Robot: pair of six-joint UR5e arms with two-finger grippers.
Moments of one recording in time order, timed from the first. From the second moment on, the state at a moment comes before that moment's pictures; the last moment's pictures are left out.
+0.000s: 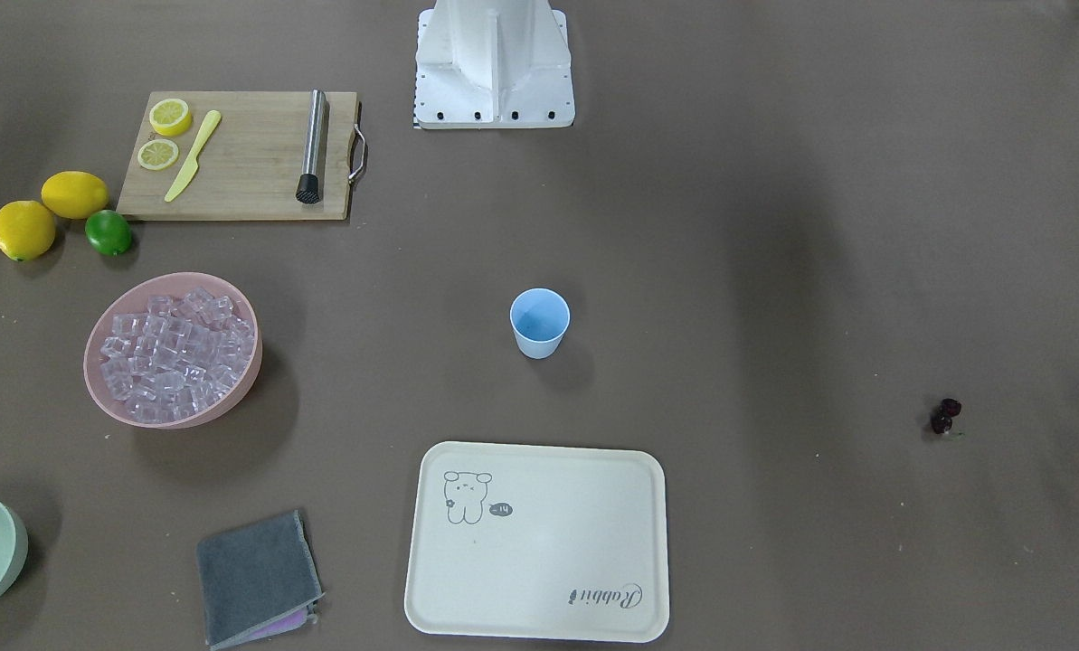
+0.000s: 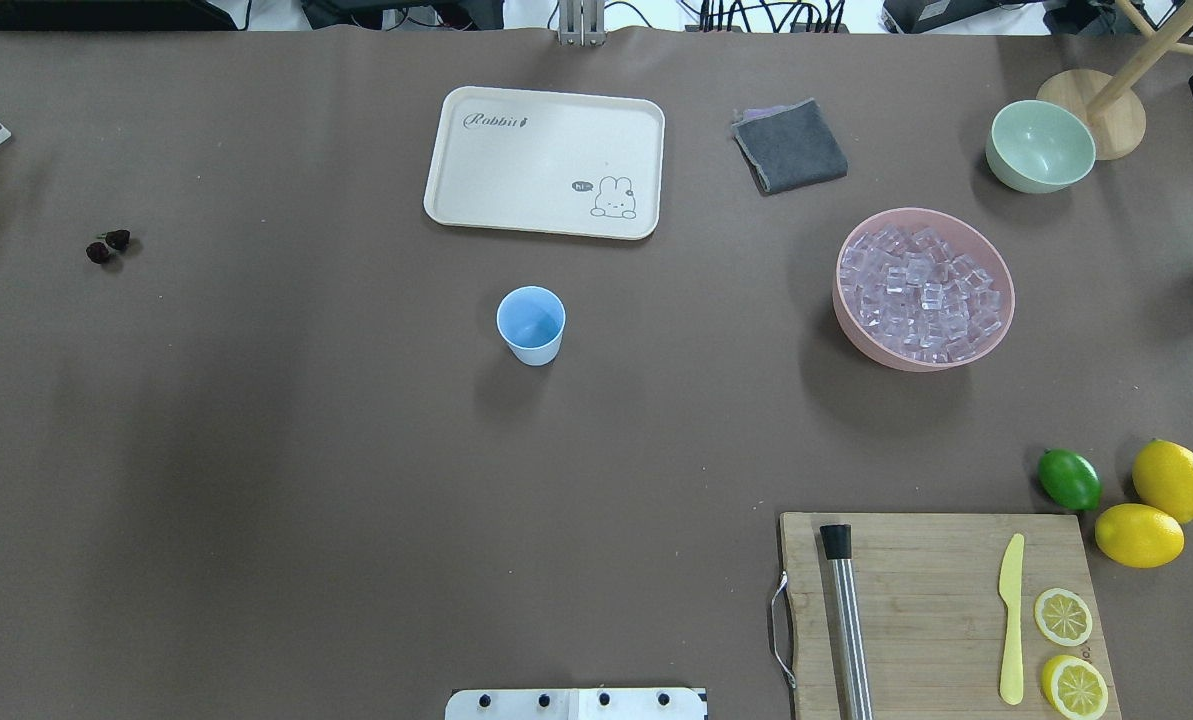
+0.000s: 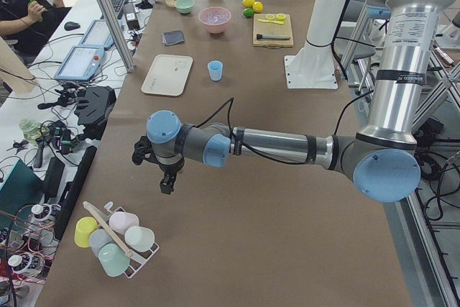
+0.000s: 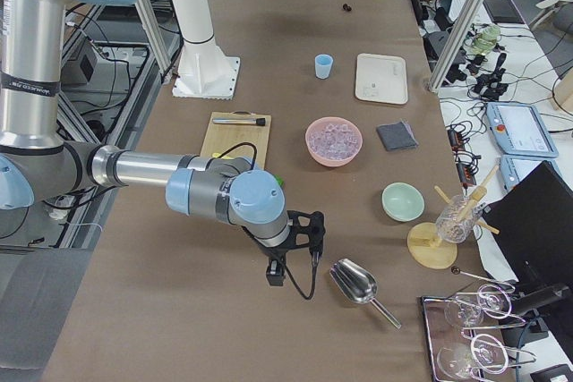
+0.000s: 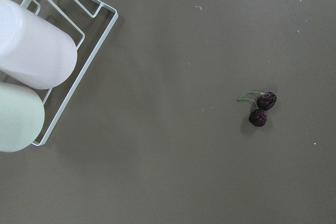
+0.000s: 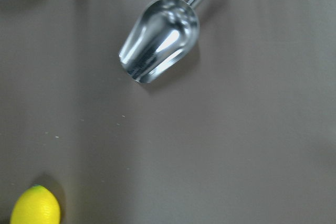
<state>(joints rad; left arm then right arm) -1.50 -1.70 -1.53 -1.74 -2.41 -0.07 1.79 -1.78 1.81 -1.61 2.44 -0.16</state>
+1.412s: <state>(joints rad) -1.50 -1.71 -1.50 -1.75 -2.40 -0.14 0.94 -1.36 1.80 -1.34 2.06 0.61</state>
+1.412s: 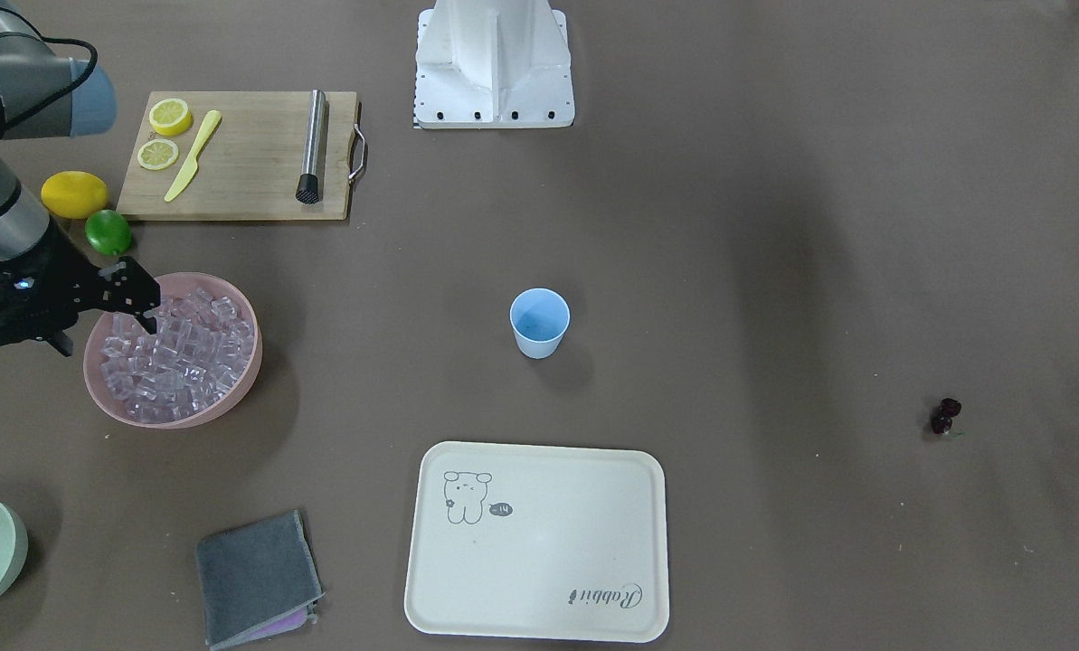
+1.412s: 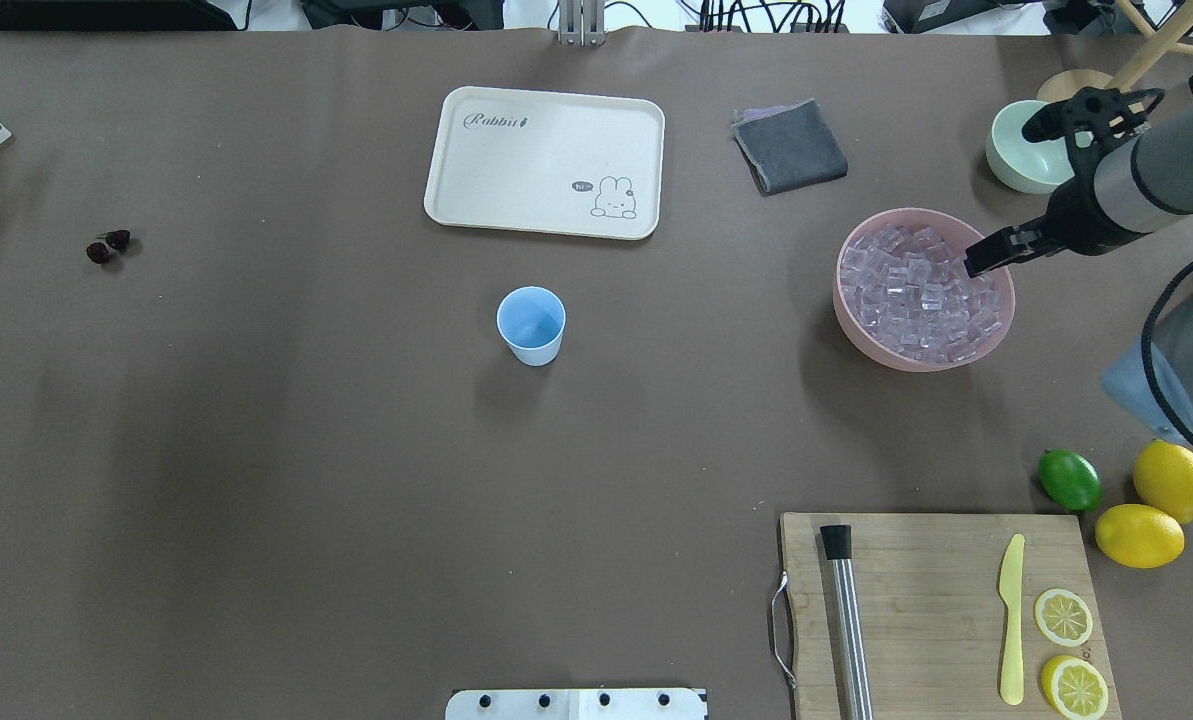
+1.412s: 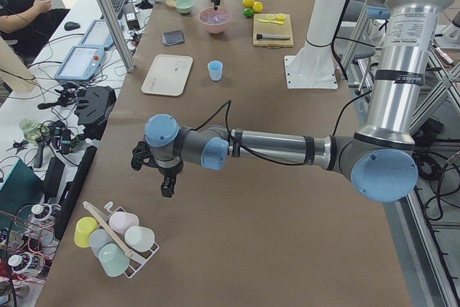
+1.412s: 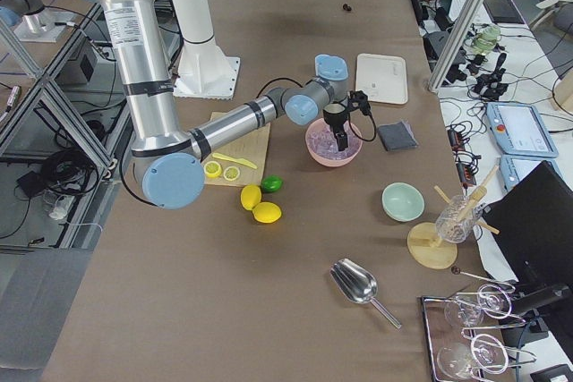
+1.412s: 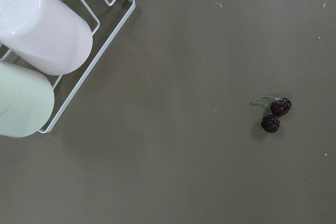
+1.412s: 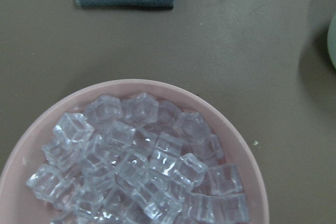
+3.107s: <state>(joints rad) -1.50 -1.70 -1.49 -1.75 -2.40 -0.14 0.83 -1.29 1.73 -1.42 1.93 0.63</state>
